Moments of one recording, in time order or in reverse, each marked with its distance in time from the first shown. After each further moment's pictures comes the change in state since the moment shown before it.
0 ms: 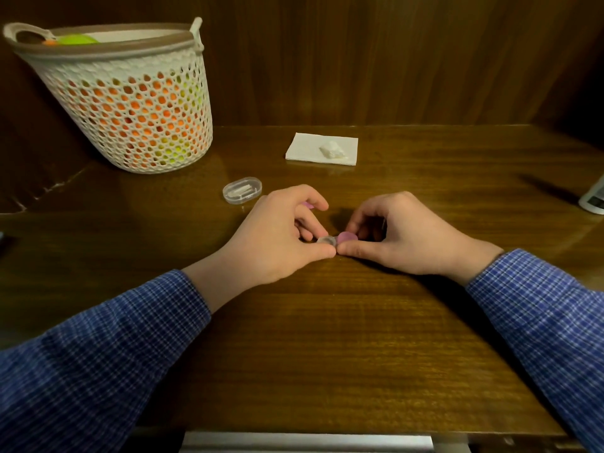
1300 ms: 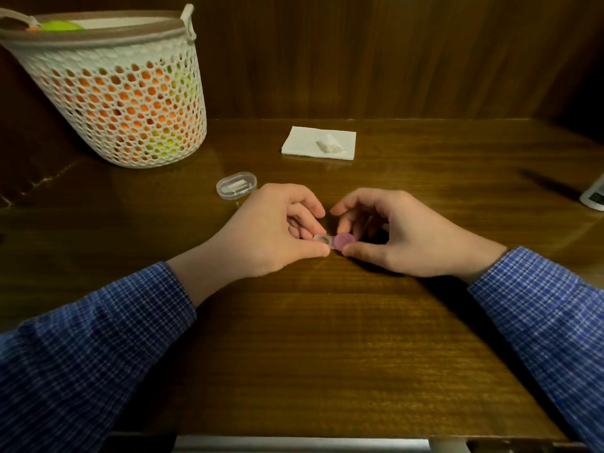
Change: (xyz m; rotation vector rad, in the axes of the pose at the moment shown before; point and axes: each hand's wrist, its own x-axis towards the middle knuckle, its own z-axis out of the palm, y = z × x) left_hand 0.005 -0.004 -0.006 -0.135 -0.100 0.006; right_hand -0.005 -0.002 -0.003 0.200 -0.072 -0.005
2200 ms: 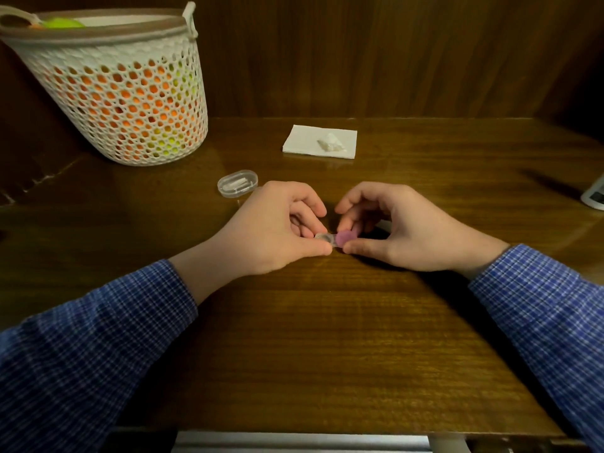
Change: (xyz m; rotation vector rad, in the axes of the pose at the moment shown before) left_hand 0.000 0.003 0.001 0.004 0.006 -0.014; right_hand 0.000 -0.004 -0.002 0.045 0.009 0.017
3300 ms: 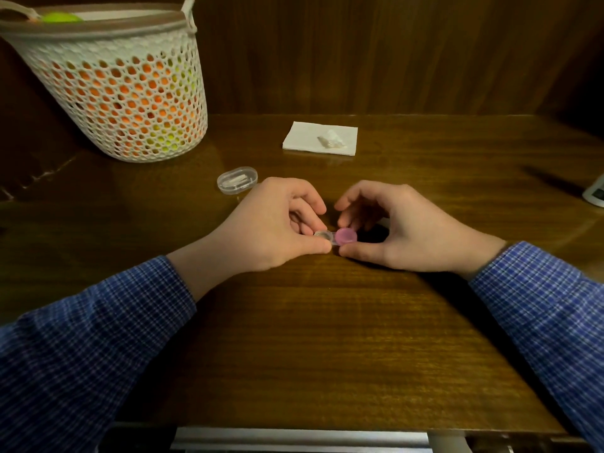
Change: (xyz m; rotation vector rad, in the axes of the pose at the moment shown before) left_hand -0.001 0.001 -0.001 -0.010 -0.002 0.007; right_hand -0.001 -0.001 0.002 -0.126 0.016 -0.023
